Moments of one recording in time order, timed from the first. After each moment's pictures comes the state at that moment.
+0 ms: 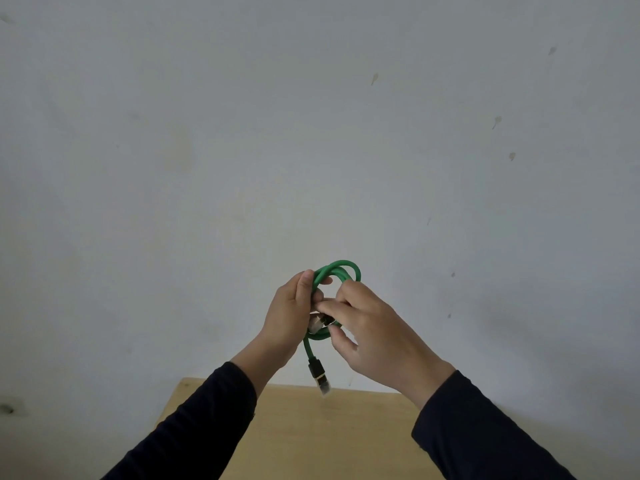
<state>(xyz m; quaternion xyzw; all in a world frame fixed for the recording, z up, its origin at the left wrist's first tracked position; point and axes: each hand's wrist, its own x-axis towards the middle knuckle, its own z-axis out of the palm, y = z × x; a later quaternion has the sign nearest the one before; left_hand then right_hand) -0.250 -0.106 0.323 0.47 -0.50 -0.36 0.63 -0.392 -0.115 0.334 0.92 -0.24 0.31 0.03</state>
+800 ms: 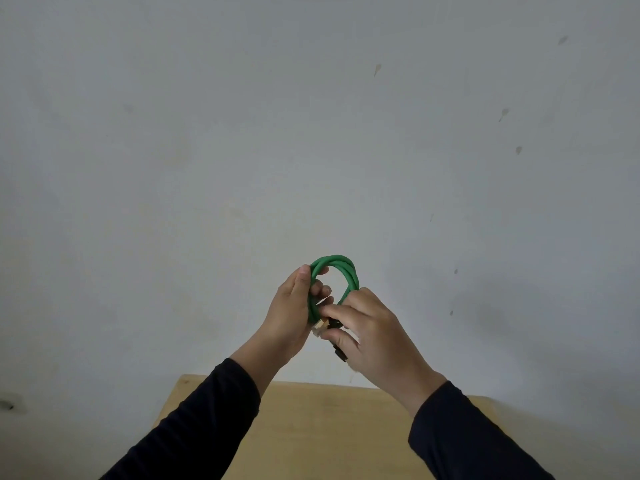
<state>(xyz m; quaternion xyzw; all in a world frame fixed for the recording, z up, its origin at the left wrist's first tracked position) -0.251 -0.112 0.323 0.38 -0.39 -0.50 0.67 -0.387 -0.127 0.309 0.89 -0.26 0.39 0.00</state>
